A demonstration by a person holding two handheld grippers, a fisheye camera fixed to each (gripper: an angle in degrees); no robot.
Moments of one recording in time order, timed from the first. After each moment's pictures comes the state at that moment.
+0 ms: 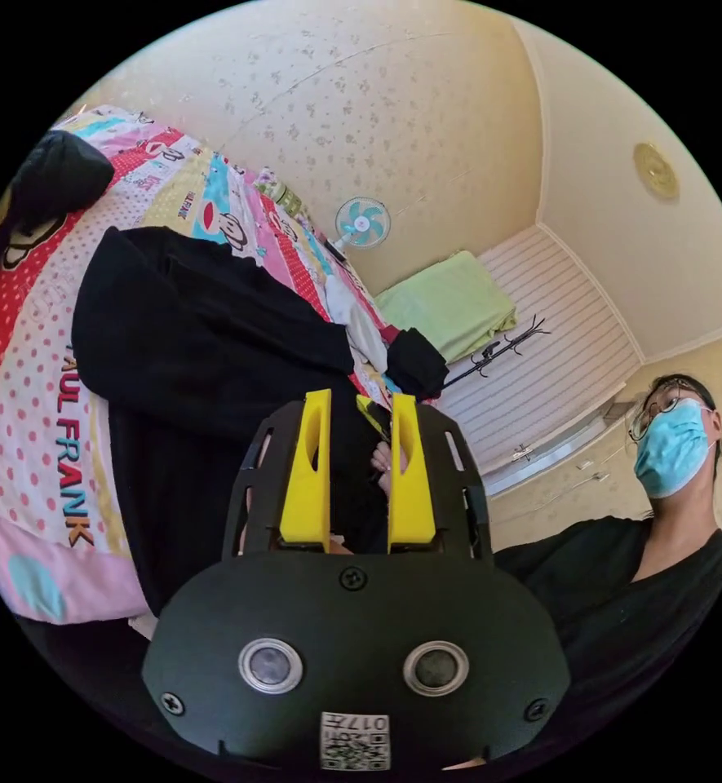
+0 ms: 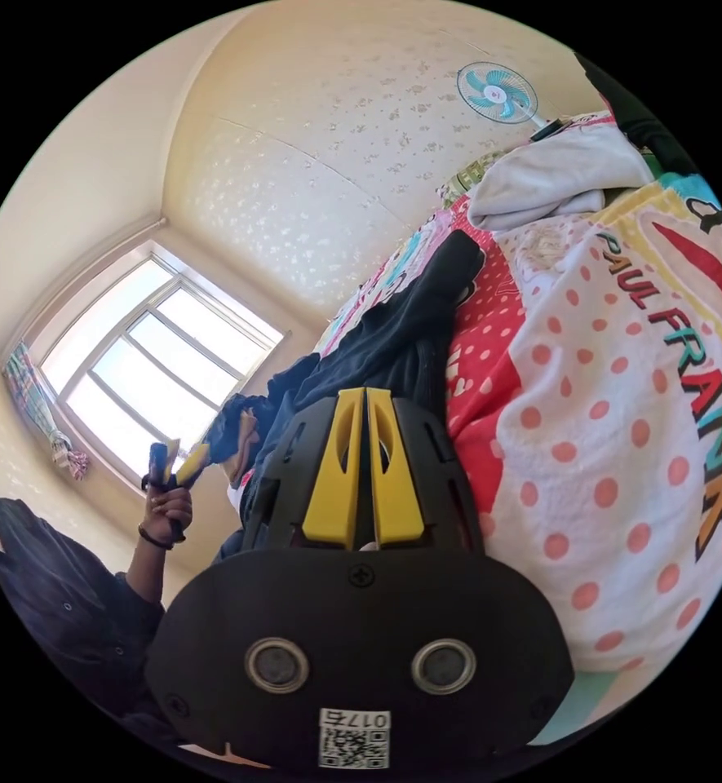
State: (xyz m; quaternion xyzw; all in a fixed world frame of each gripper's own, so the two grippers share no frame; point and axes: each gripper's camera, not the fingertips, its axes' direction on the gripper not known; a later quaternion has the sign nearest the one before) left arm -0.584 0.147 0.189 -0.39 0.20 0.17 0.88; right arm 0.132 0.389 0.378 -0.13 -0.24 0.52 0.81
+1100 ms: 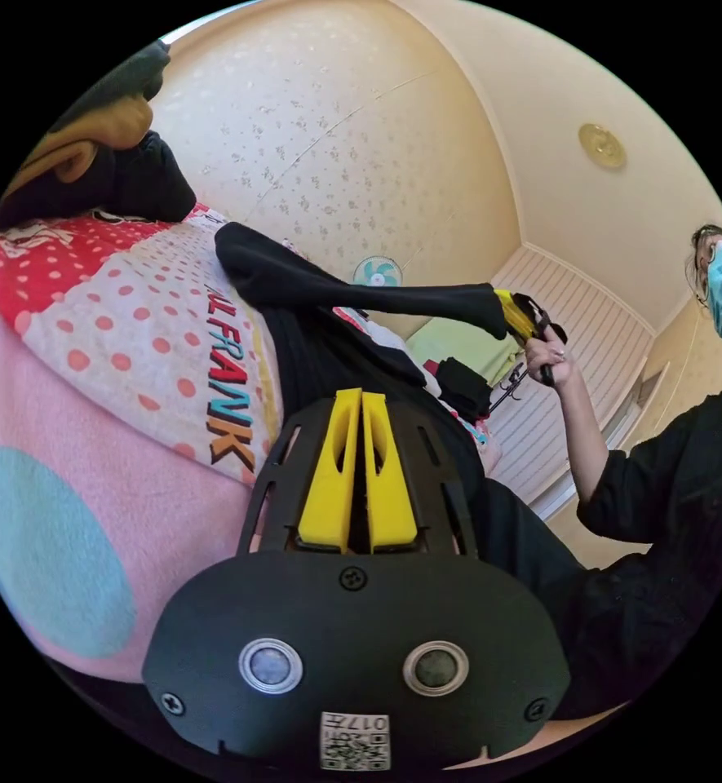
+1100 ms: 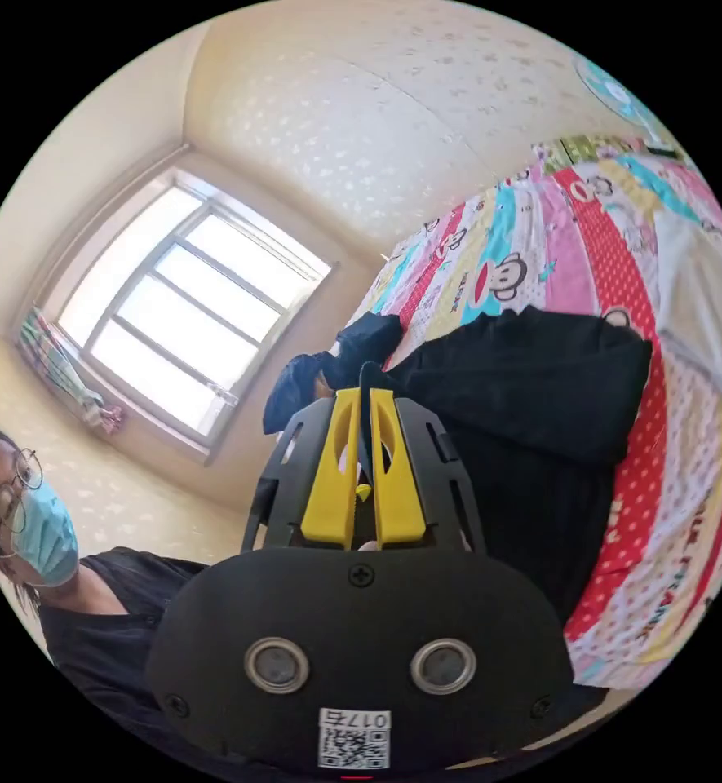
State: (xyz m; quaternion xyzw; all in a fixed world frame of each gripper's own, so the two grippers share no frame) left arm -0.766 0.185 0.144 -0.24 0.23 0.23 0.91; right arm 0.134 0.063 0.506 -0.25 -0.32 0.39 0.83
